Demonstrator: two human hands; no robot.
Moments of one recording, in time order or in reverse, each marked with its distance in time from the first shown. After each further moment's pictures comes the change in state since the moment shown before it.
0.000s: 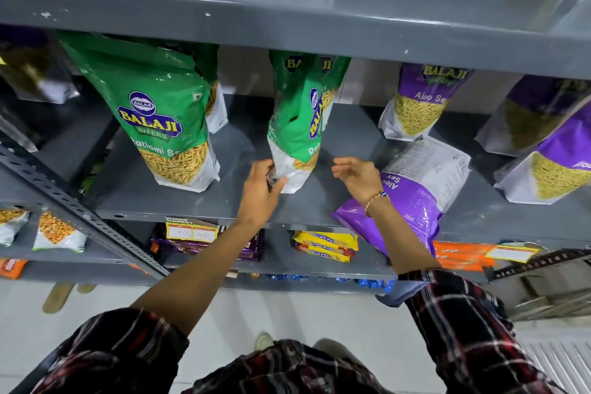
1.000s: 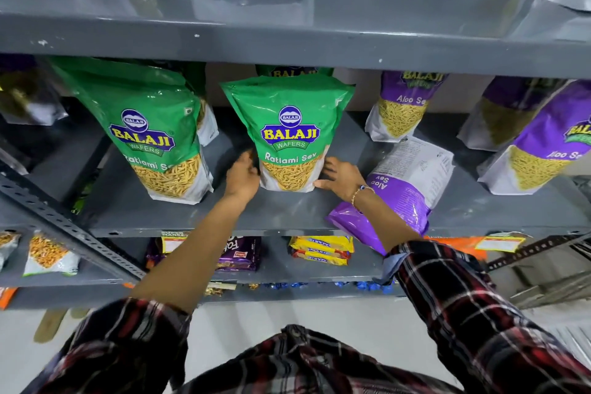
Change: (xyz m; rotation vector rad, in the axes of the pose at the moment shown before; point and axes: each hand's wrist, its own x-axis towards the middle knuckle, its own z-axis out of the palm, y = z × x) left_hand 0.054 0.005 -0.015 0.121 -0.015 -0.318; right_hand -0.001 -0.019 -0.002 -0.146 -0.273 -0.058
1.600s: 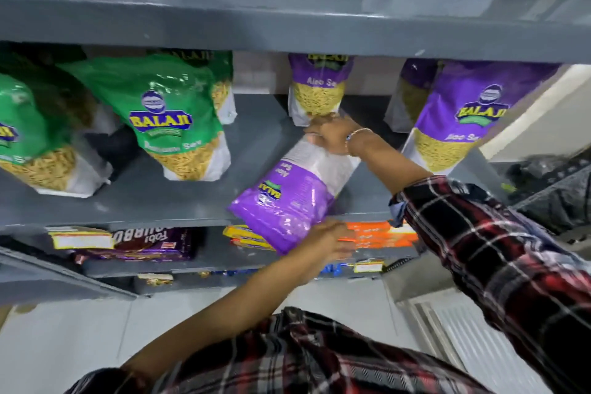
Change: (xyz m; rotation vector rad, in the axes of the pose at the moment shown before) left_hand -0.222 0.148 0.219 -0.670 -0.830 -0.421; right_hand 0.006 0.054 -0.198 -1.025 -0.169 -0.218
